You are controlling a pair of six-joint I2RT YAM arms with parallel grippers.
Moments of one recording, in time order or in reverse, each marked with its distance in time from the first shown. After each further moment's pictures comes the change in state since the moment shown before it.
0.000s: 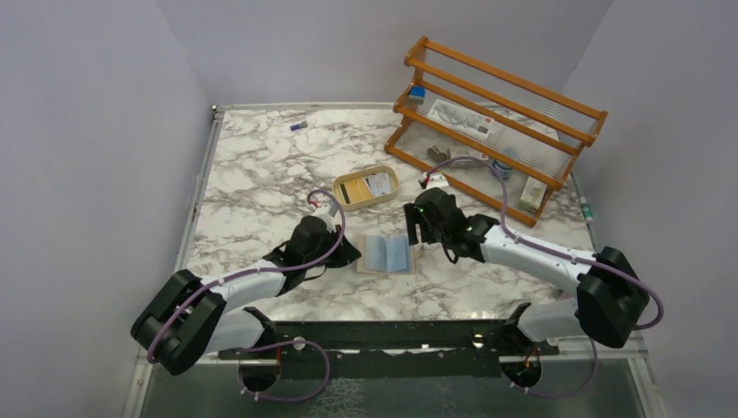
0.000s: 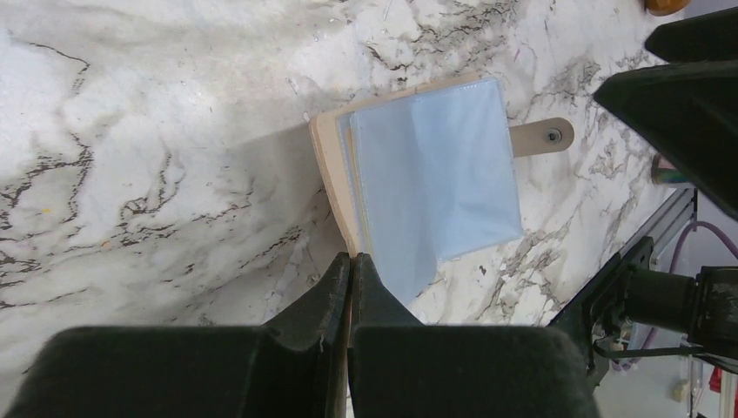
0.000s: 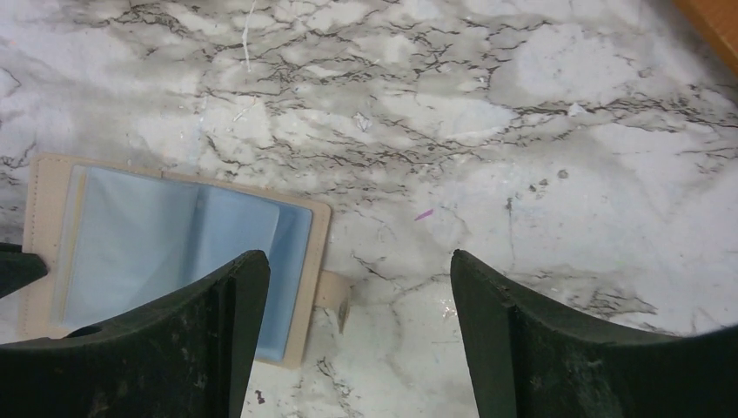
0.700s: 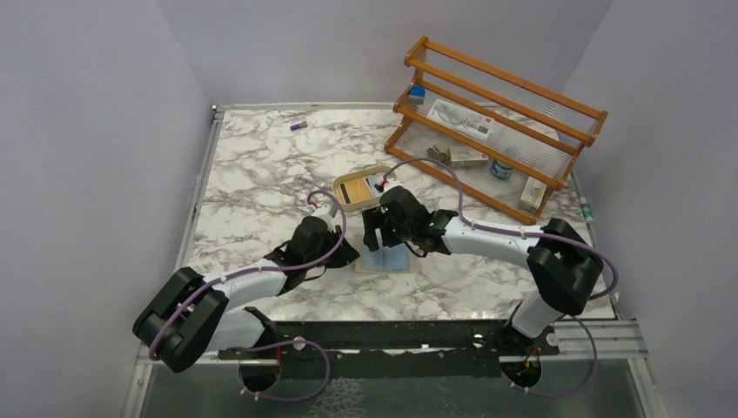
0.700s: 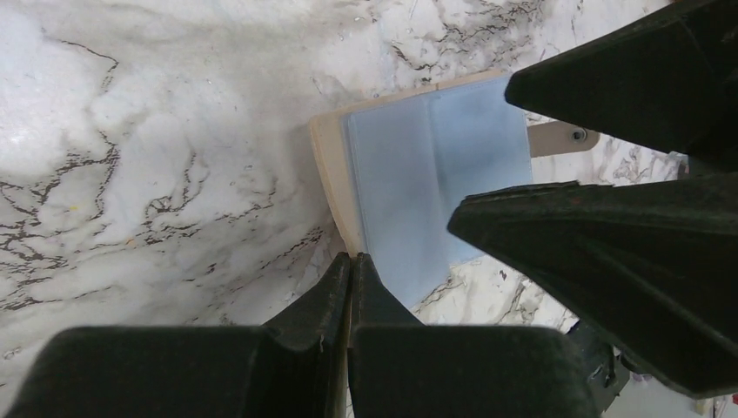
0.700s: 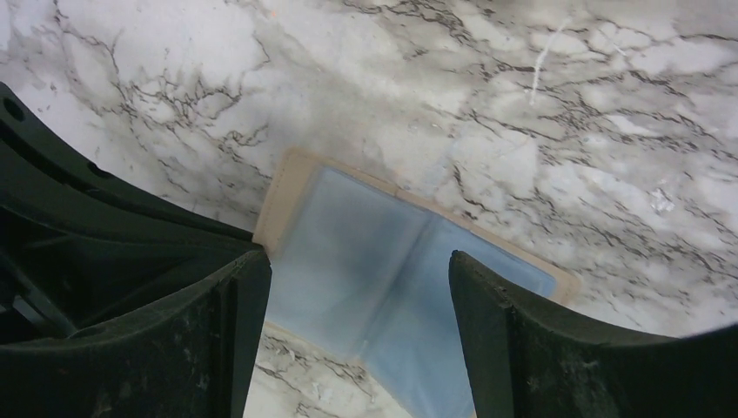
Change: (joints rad) left arm 0.000 0.015 0.000 -0.007 -0.035 0.021; right arm 0.095 0.235 0.154 0.142 -0.256 0.039
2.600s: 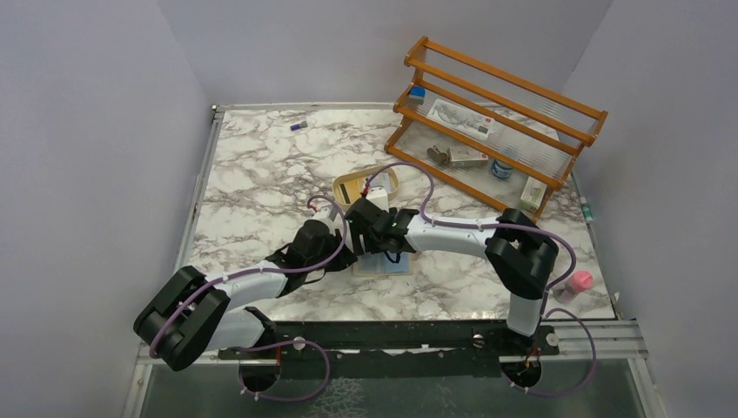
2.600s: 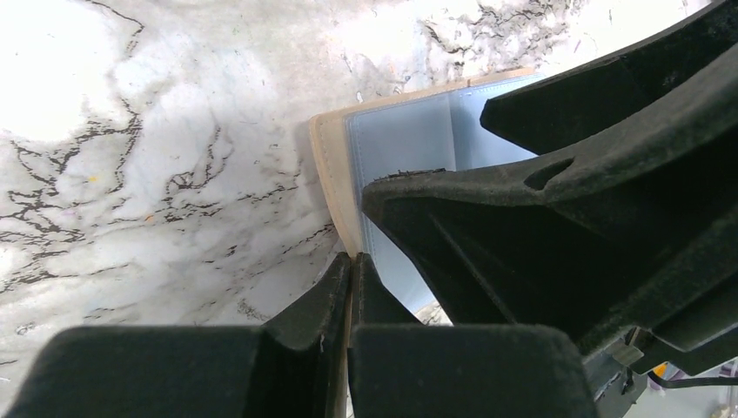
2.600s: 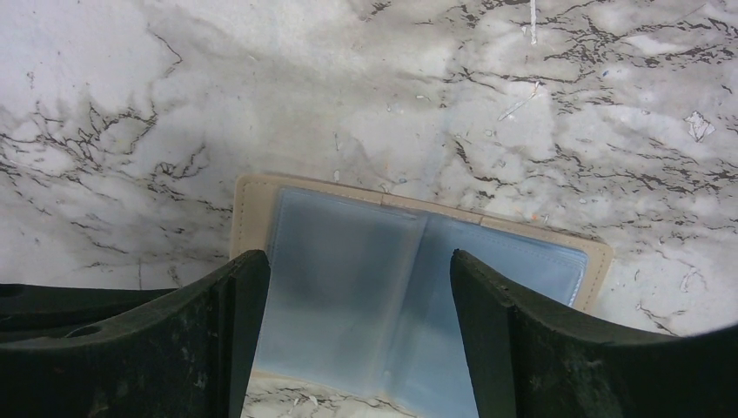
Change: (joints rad) left arm -0.017 0.011 -0.017 -0.013 -0.039 -0.012; right arm 0.126 0.262 0.257 -0.262 0.250 0.239
